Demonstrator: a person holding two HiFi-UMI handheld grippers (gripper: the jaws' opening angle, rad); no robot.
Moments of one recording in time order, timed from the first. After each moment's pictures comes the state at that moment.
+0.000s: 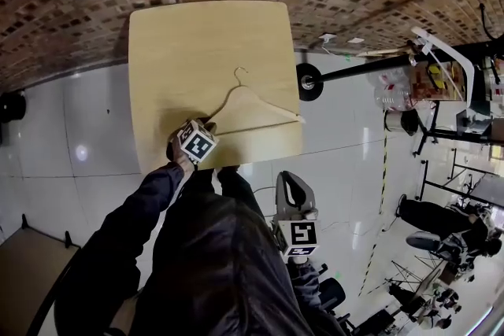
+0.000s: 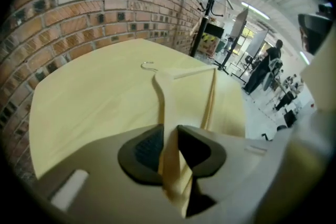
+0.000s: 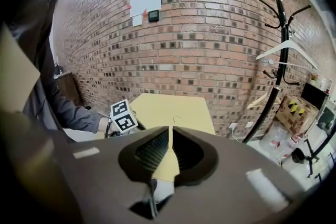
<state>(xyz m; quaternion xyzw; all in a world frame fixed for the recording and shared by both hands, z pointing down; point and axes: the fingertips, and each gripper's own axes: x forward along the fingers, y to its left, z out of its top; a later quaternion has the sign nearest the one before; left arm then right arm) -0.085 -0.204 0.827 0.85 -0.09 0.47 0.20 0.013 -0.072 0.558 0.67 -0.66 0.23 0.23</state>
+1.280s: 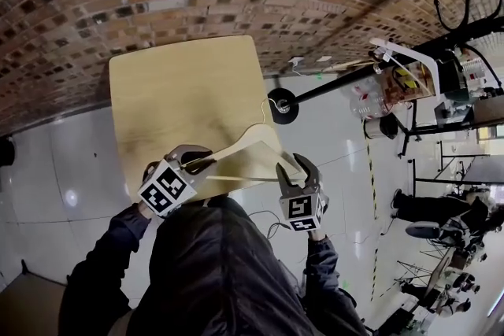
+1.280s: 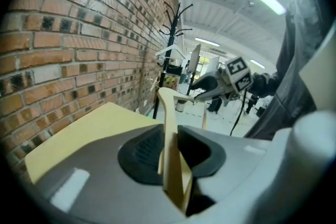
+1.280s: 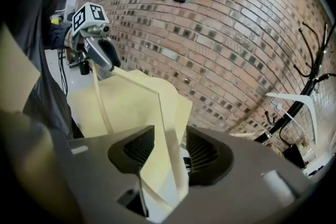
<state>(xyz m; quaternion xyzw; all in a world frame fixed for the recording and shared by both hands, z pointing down) -0.060 -0.205 0.579 0.95 0.07 0.28 0.11 0.102 -0.130 0.567 0.62 -0.64 0.11 0.44</state>
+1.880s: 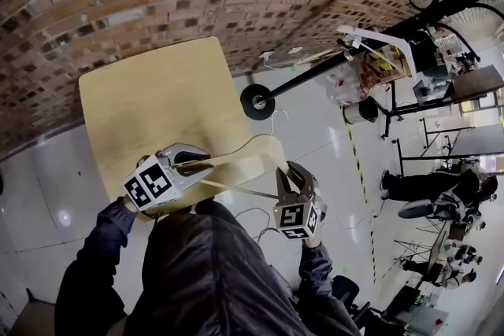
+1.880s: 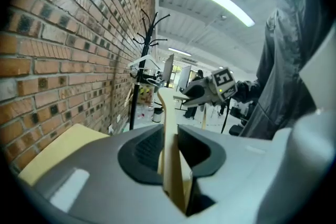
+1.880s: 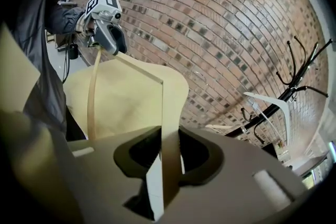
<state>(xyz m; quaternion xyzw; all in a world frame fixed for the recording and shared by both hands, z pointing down) -0.012 -0.189 0.541 0.95 0.22 0.21 0.08 0.136 -0.090 0.537 0.65 -0.57 0.10 0.50</state>
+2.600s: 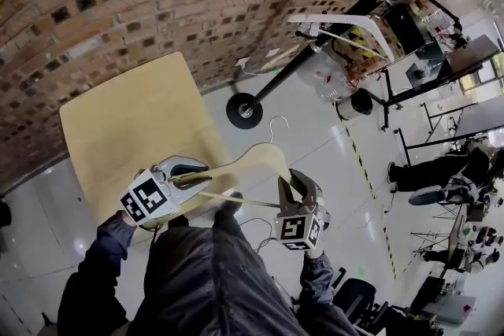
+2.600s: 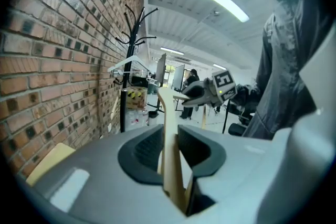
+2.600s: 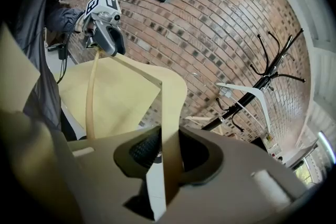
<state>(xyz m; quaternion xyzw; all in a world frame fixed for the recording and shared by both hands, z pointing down) 0.068 -0.132 0.514 0.95 0.25 0.20 0.04 0.211 -0.023 0.510 0.69 -0.54 0.08 0.48</state>
